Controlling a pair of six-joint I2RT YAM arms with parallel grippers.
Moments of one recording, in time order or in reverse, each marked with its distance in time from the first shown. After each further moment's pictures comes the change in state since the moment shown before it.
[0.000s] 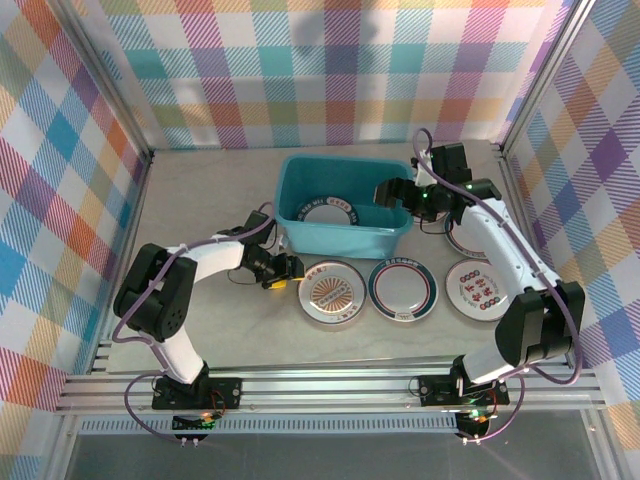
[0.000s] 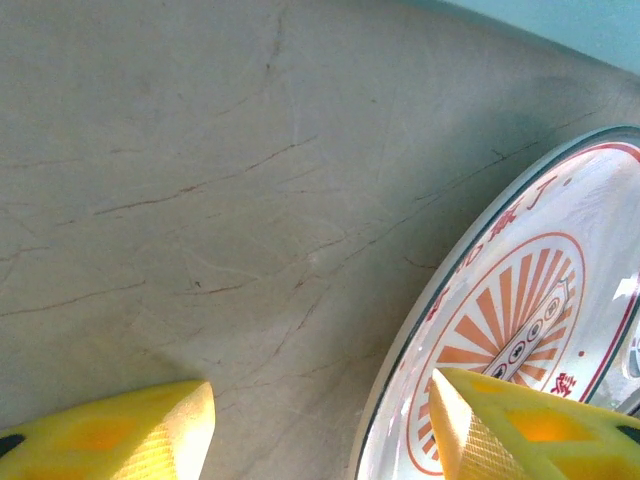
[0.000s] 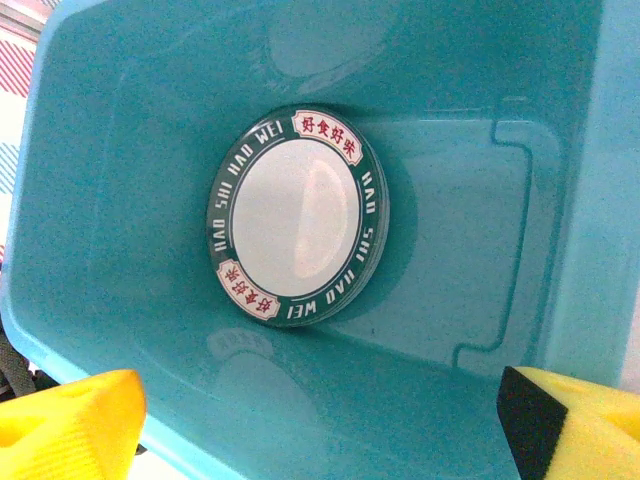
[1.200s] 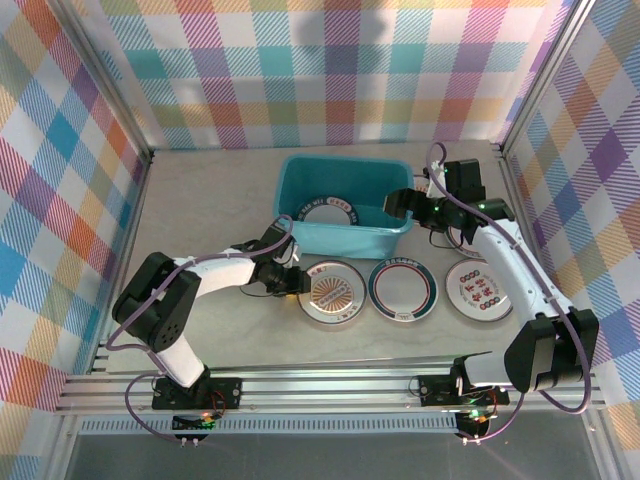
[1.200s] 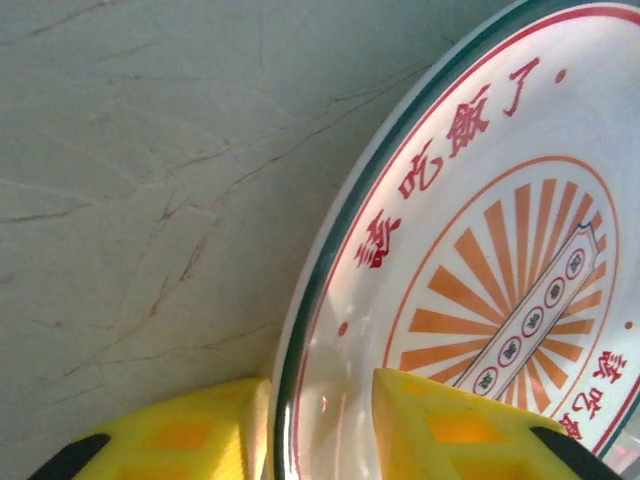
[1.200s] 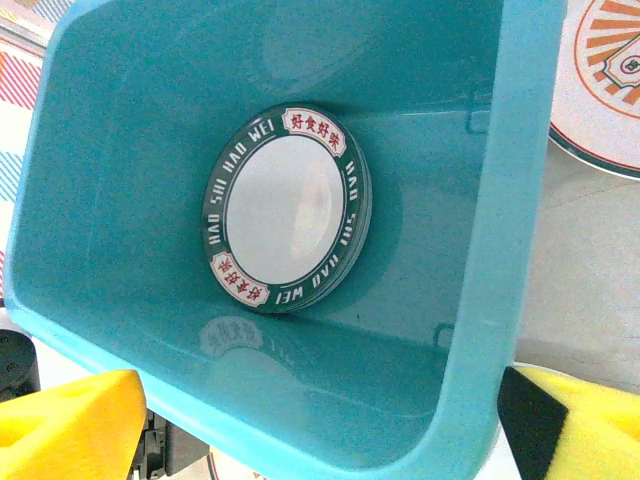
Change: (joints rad) left arm -0.150 -0.050 -0.080 0.095 -0.123 -0.040; right arm -0.041 -0.143 -0.156 0.063 -0.015 0.000
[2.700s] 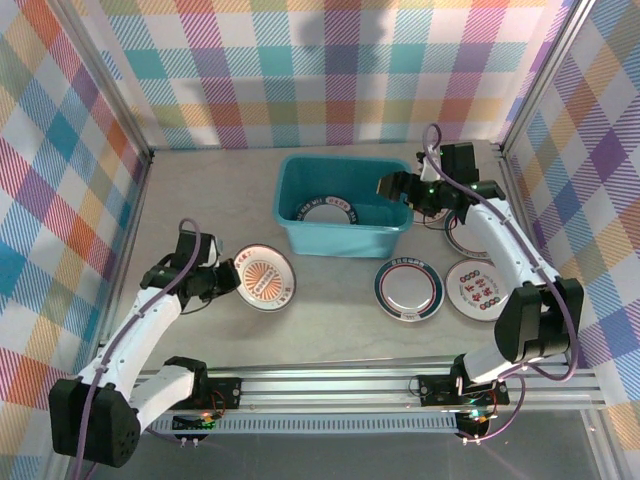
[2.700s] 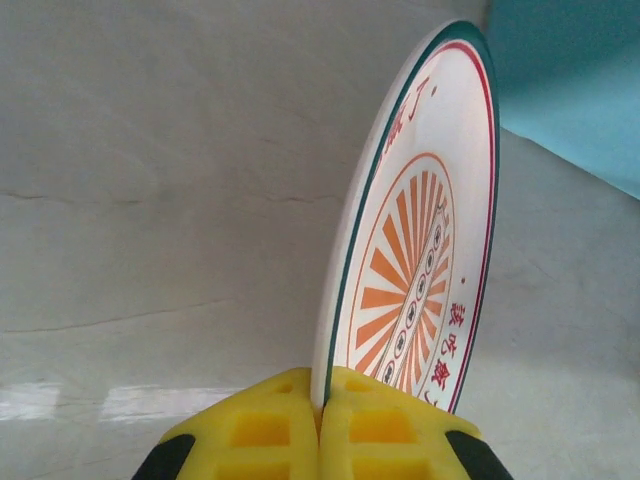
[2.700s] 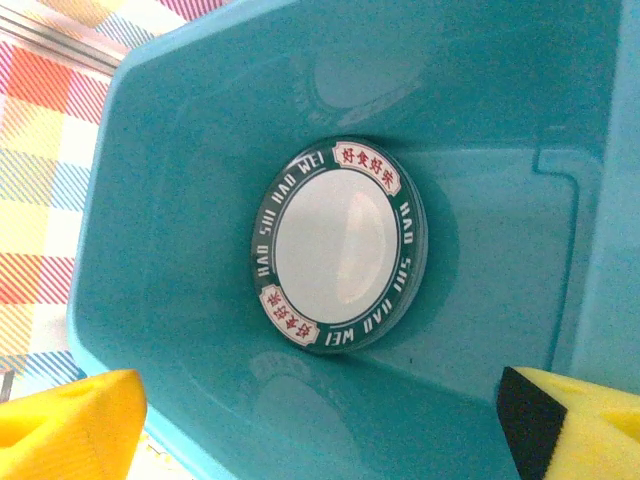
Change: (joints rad) left arm 0.405 -0.678 -0.129 -0.420 -0.183 0.047; right arm -0.012 0.169 0.137 0.056 -0.129 0.027
